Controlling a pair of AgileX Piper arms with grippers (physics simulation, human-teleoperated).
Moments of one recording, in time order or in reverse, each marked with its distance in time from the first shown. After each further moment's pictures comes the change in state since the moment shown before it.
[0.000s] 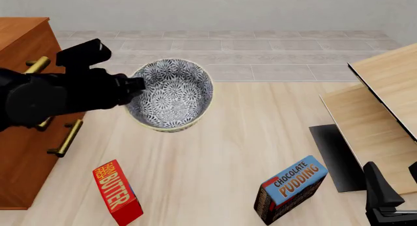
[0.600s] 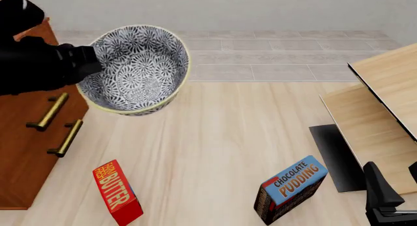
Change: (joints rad) left arm 0.069 -0.210 -0.129 0.257 0.025; right arm 0.000 0.000 0.000 0.000 0.000
